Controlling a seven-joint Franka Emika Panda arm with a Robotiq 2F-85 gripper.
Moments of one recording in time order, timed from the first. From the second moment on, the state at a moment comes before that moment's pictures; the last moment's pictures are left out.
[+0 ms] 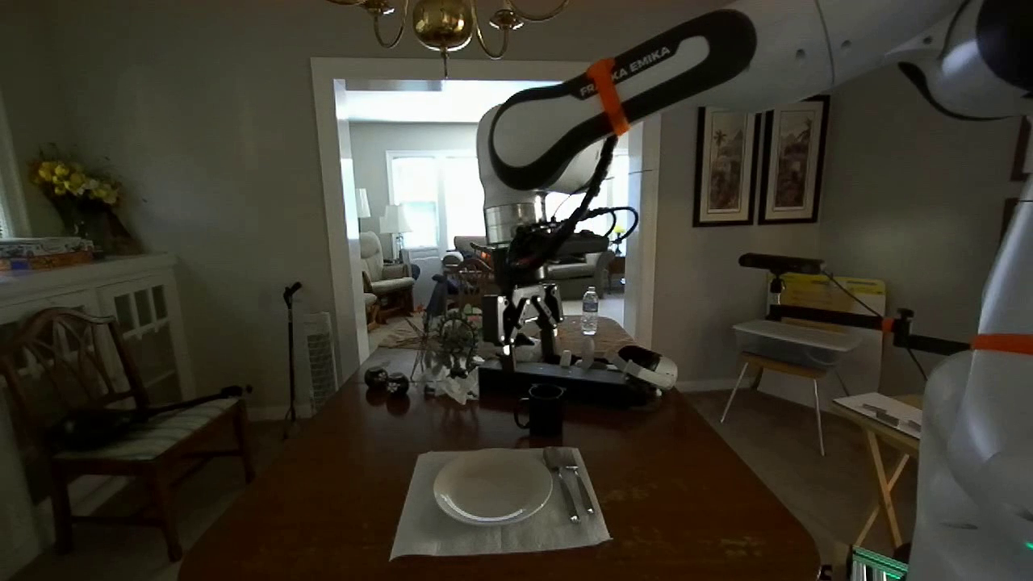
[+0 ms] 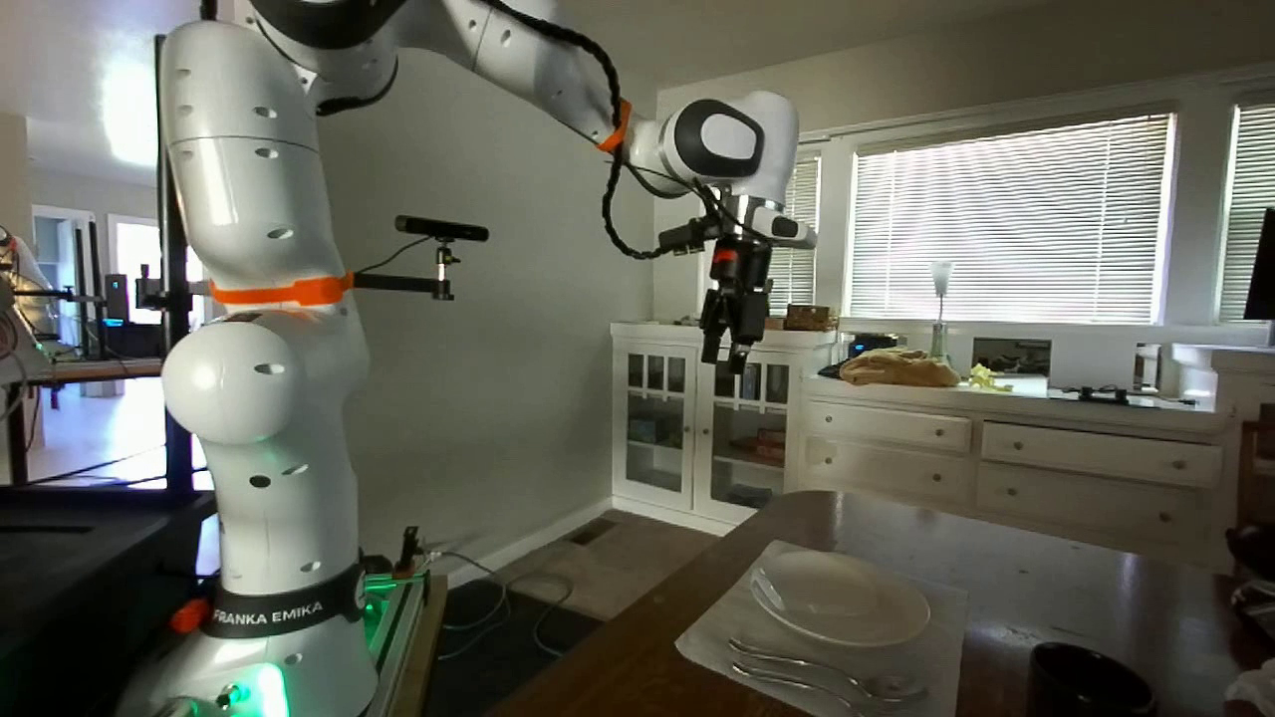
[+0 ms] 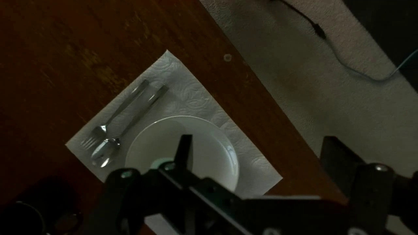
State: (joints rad) arm 0.04 -0.14 0.11 -2.06 0.06 1.79 0.11
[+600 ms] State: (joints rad) arm 0.07 0.06 0.11 -1.91 0.05 1.74 0.04
